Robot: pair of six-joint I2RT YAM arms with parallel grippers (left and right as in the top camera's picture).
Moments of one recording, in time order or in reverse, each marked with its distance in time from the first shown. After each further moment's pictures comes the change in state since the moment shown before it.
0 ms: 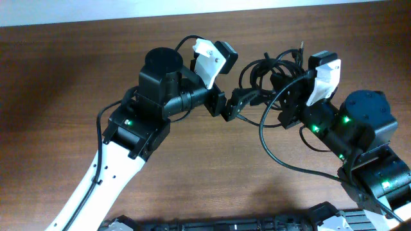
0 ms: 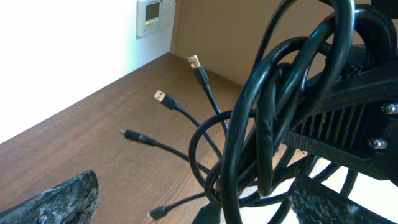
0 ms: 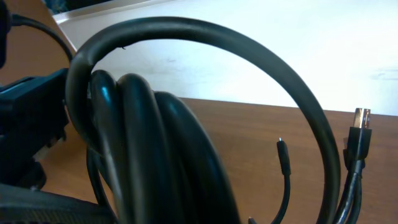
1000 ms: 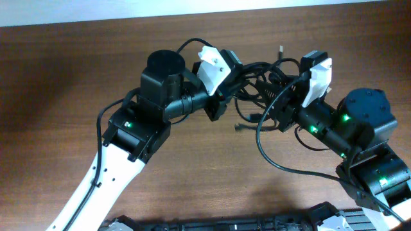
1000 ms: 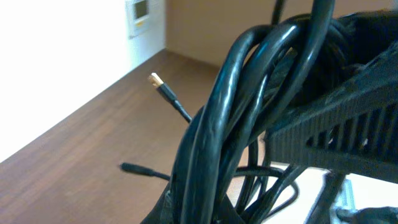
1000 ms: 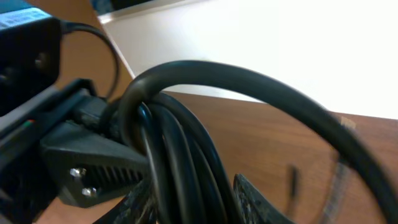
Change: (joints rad) left arm -0.010 -0.009 0.002 -0.049 -0.010 0.136; right arm -0.003 0.010 -0.005 0.039 -0.135 0.026
